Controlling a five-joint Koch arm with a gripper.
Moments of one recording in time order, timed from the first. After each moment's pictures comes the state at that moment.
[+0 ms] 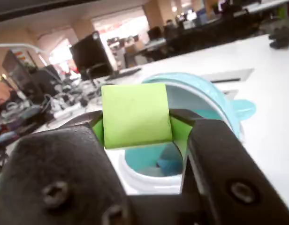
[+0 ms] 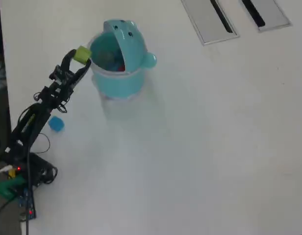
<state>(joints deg) -41.0 105.1 88.7 11.2 -70.0</state>
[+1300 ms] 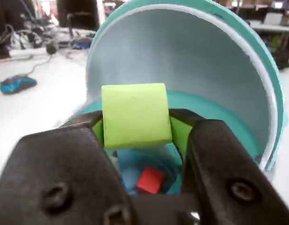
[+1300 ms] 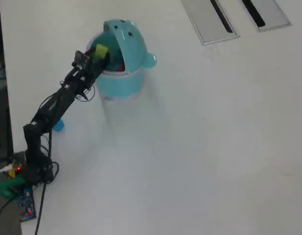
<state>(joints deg) -41.6 74.6 73.1 1.9 -92.2</state>
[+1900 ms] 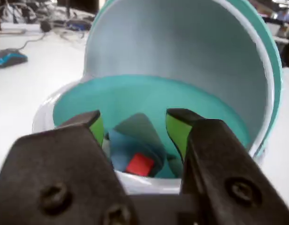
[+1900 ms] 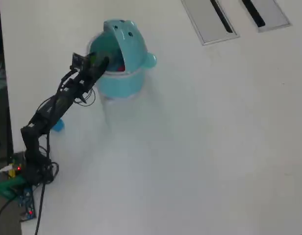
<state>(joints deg) -41.6 78.5 81.4 -0.1 -98.0</state>
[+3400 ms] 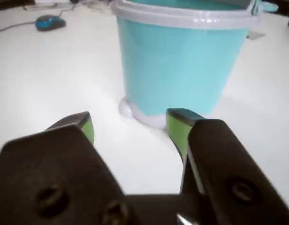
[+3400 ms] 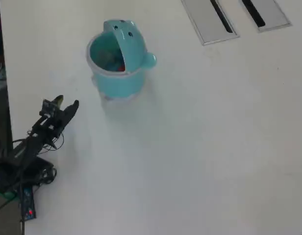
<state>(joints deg) -48.2 131.0 150.3 -7.9 -92.0</state>
